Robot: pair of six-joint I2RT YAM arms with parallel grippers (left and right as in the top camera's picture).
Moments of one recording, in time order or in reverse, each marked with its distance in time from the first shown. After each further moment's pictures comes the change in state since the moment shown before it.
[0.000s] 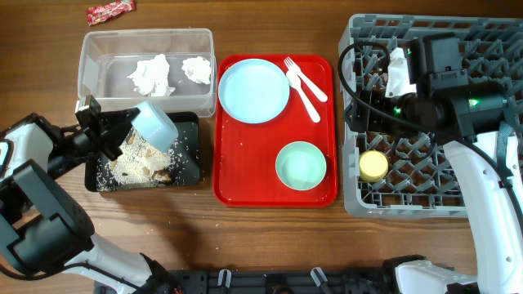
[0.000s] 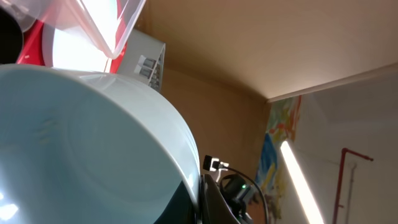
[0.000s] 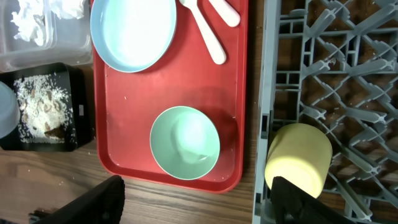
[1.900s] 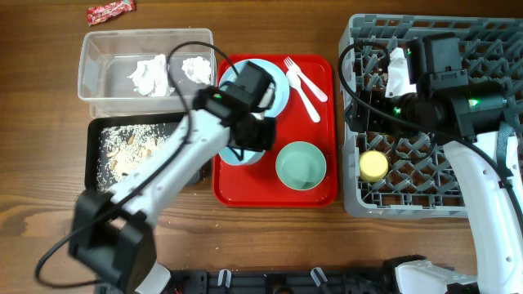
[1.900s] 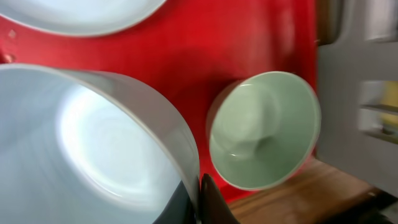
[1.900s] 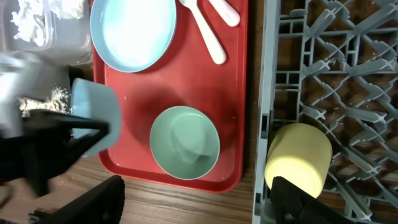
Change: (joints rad) left arm -1.189 -0.141 0.201 0.411 -1.356 -0.534; right arm 0.000 0.000 0.000 0.000 0.000 0.000
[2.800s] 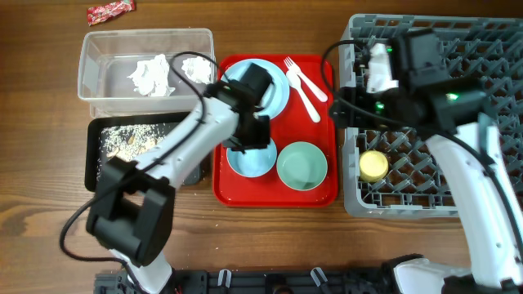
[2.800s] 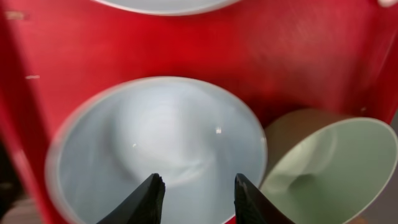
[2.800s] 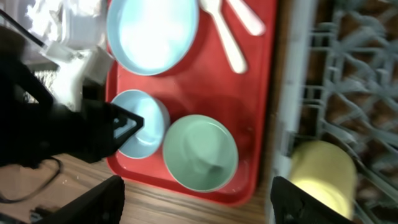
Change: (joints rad) left arm 0.040 0.135 0.012 -0.001 -0.028 -0.140; right arm 0.092 0.056 0.000 0.082 -0.005 0.017
